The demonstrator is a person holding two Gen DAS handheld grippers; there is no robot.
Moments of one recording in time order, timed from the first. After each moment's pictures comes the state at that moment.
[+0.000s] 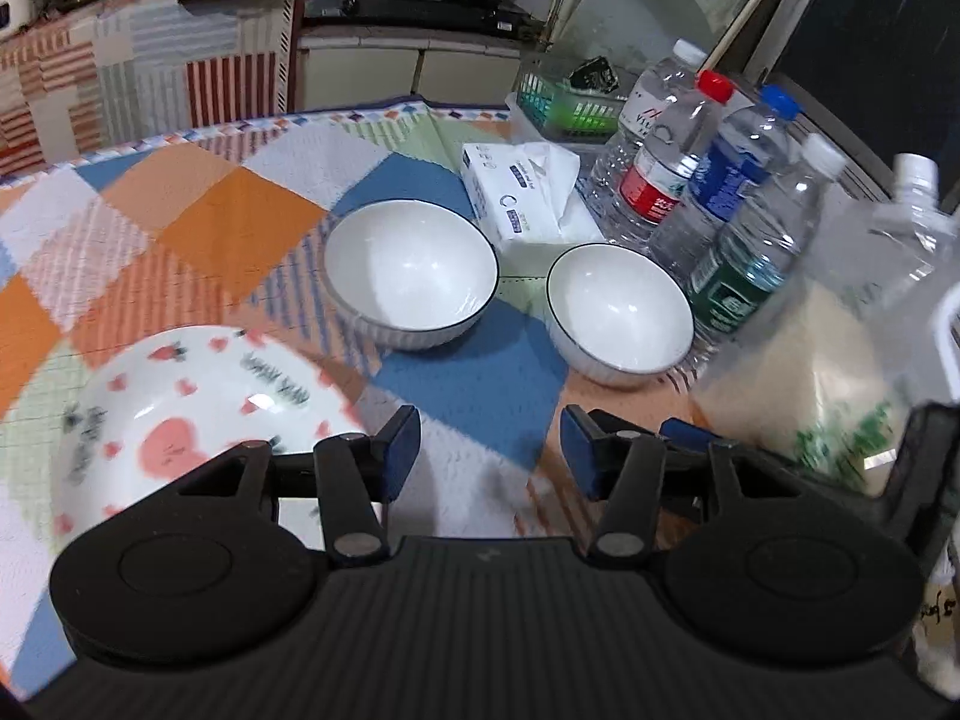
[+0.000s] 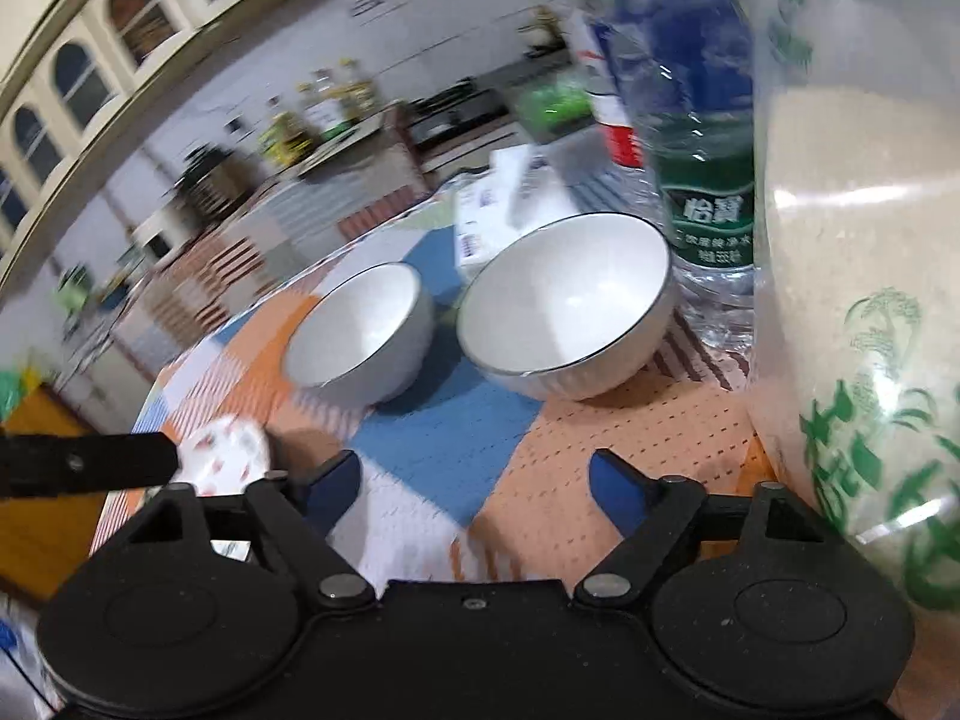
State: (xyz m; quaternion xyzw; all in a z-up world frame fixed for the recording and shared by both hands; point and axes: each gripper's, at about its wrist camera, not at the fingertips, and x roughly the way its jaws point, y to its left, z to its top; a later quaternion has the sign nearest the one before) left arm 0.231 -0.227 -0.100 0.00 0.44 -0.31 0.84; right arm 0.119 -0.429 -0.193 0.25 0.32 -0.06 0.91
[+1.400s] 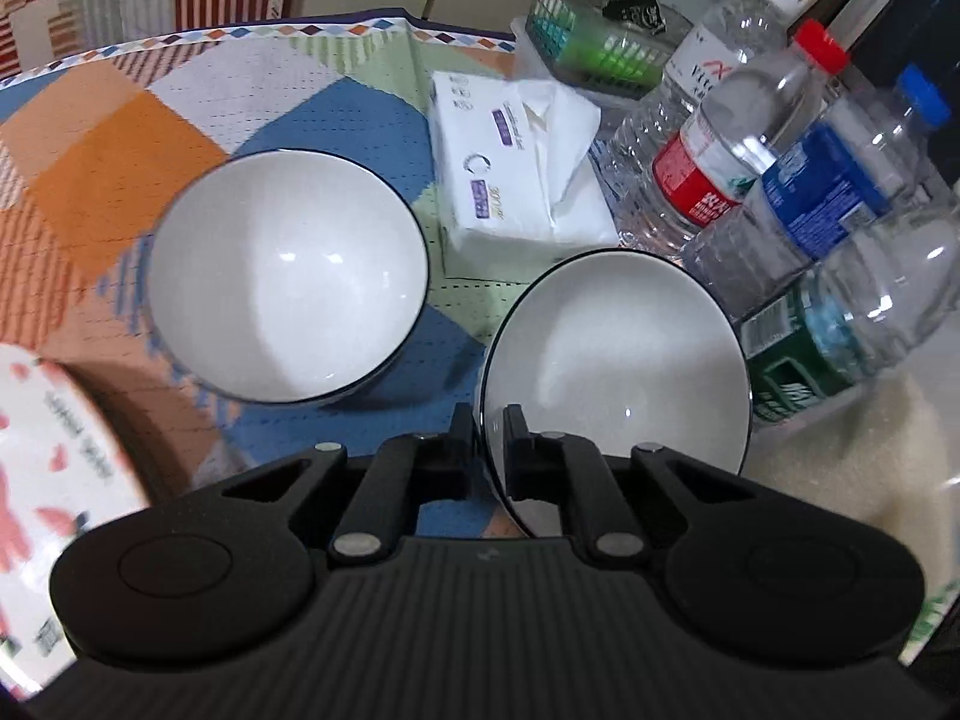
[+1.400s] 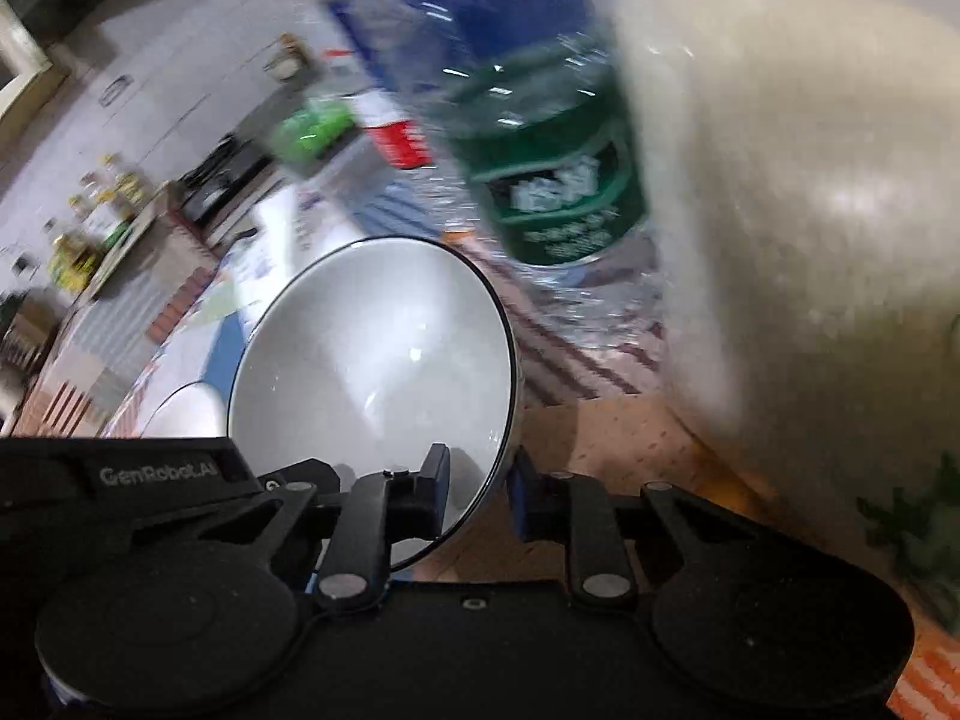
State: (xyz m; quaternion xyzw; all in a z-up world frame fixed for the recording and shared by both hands) left arm 0.292 -0.319 -0.153 -0.05 0.52 -0.28 0.81; right arm 0.184 -0.449 -0.218 0.36 0.32 -0.26 0.84
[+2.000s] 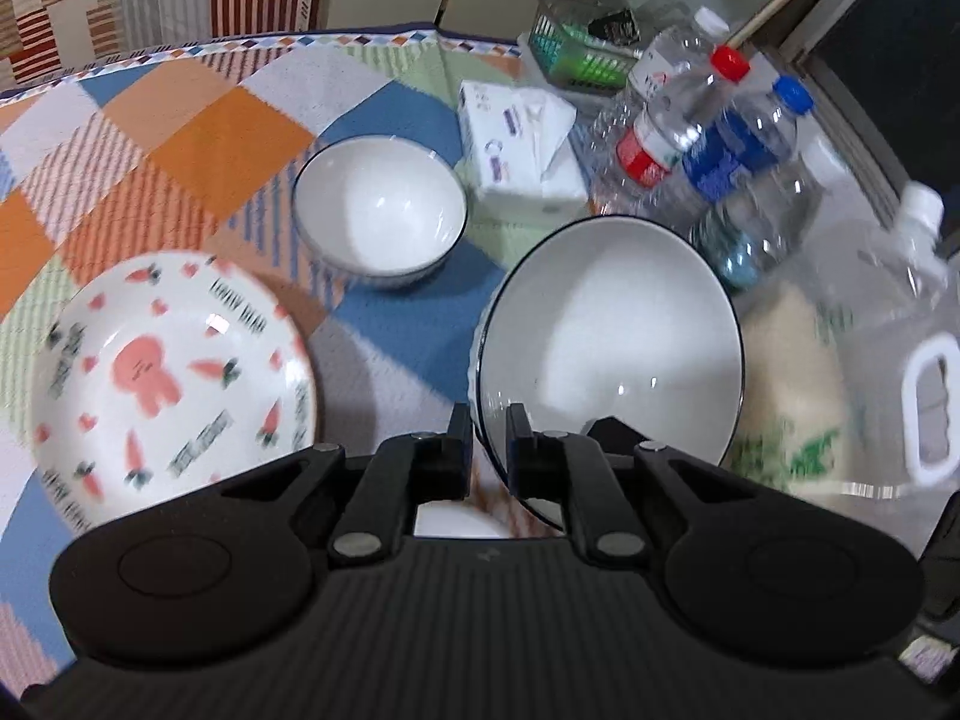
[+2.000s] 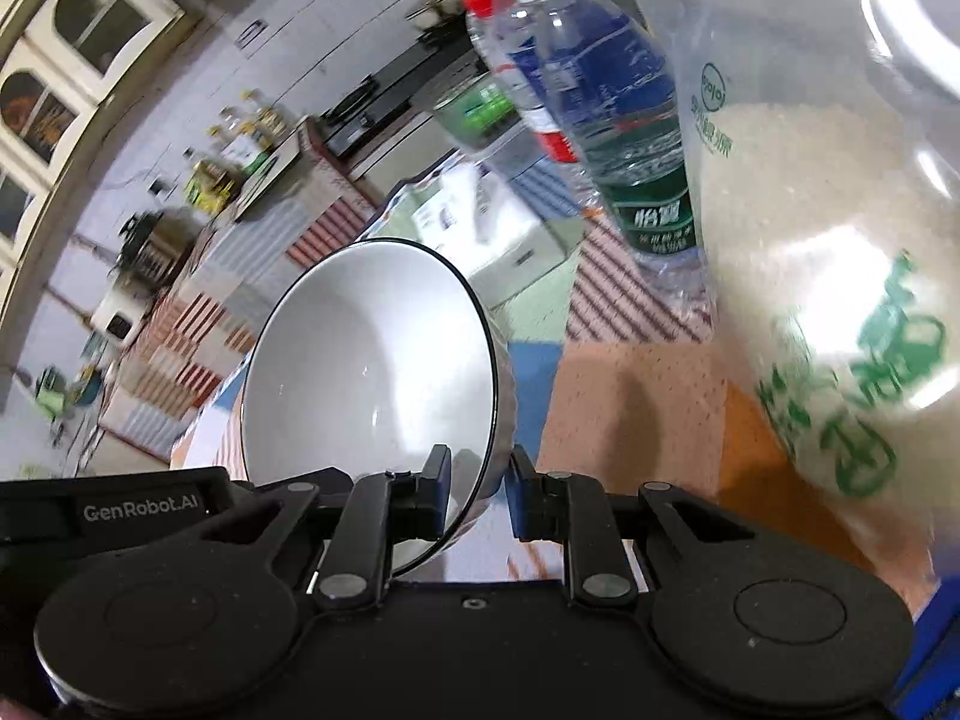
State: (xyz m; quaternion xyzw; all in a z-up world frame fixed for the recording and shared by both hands) left arm 0.217 -0.244 -0.074 -0.03 0.53 -0.27 0.80; right arm 0.111 -0.423 -0.147 0.36 0.35 -0.11 0.86
